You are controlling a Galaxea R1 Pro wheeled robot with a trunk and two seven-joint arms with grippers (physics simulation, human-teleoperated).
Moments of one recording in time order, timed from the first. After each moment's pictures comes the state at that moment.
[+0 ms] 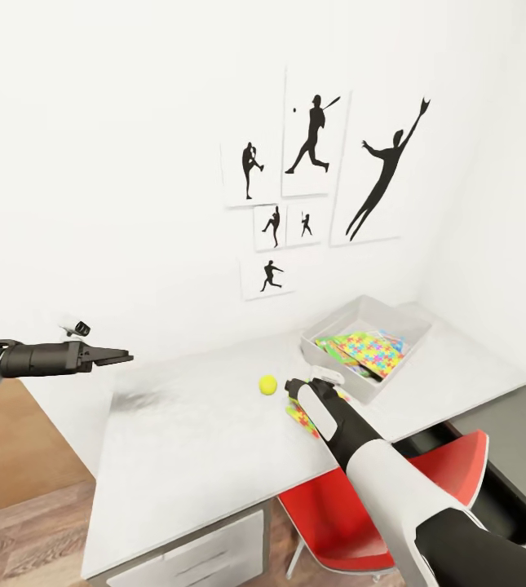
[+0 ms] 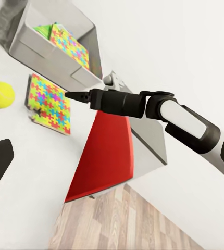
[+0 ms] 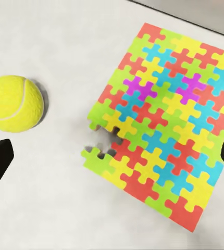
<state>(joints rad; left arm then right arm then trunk) -0.89 0.58 -0.08 -0.94 0.27 0.94 -1.57 -0.89 0.17 0.32 -0.62 -0.68 0.39 -0.58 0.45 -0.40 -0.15</state>
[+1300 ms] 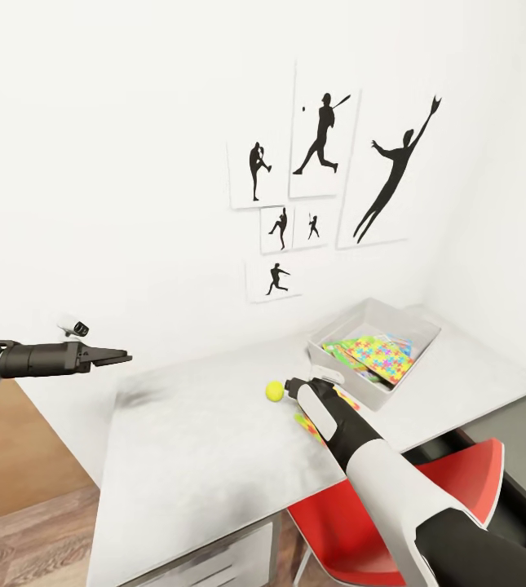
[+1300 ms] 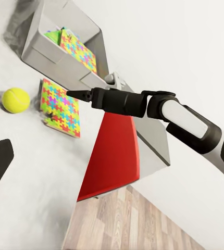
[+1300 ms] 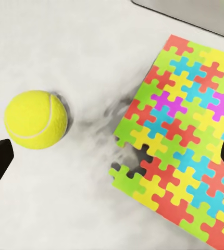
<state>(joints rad) -0.88 0.59 -0.08 -0.94 0.27 0.94 -1.57 -0.89 0.17 0.32 -0.62 -0.68 0.39 -0.58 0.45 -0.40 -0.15</state>
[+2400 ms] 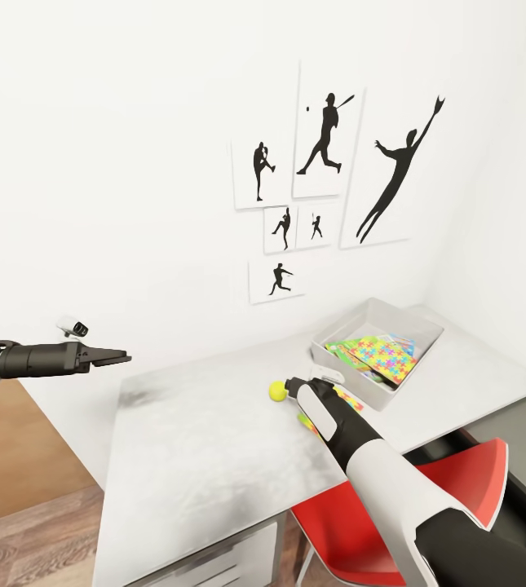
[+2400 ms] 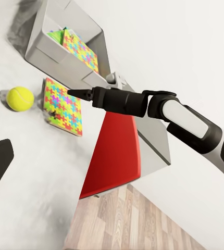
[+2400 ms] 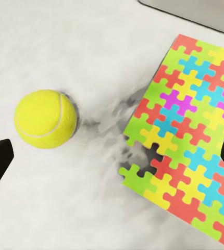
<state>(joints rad) -0.88 0.59 -0.08 -0.94 0.27 0.94 -1.57 -0.89 0.17 0.32 -0.62 -0.68 0.38 -0.59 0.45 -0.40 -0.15</state>
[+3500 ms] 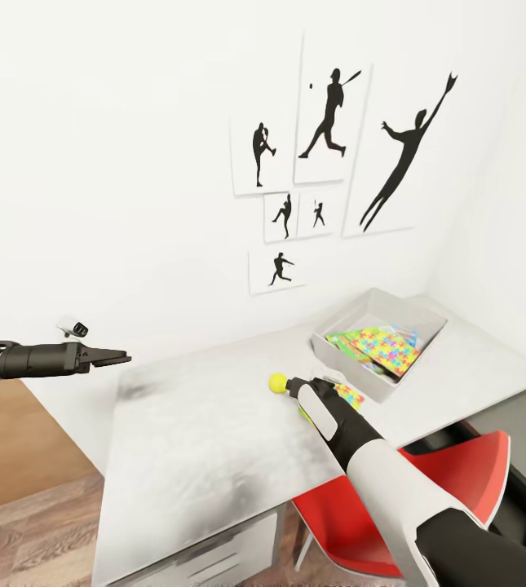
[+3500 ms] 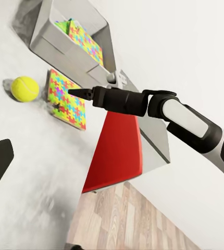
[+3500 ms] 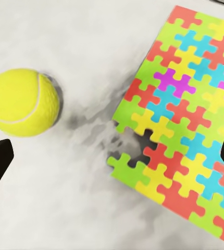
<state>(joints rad) -0.88 0.59 -0.08 -0.94 0.27 0.94 -1.57 -0.89 0.17 0.31 -0.62 -0.67 0.38 -0.59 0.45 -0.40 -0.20</state>
